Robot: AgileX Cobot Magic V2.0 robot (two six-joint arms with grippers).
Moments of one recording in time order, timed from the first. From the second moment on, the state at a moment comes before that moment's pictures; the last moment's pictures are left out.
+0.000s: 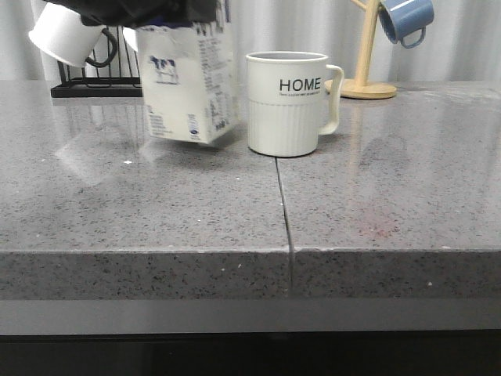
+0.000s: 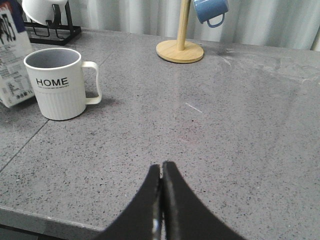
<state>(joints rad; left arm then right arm) -0.58 1.58 -0.99 -0.03 -0.29 0.00 0.31 0.15 -0.47 -0.24 0.62 0.23</state>
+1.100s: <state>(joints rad) -0.59 1.52 -1.00 -0.03 -0.16 0.00 0.31 0.15 -0.47 -0.24 0.62 0.23</state>
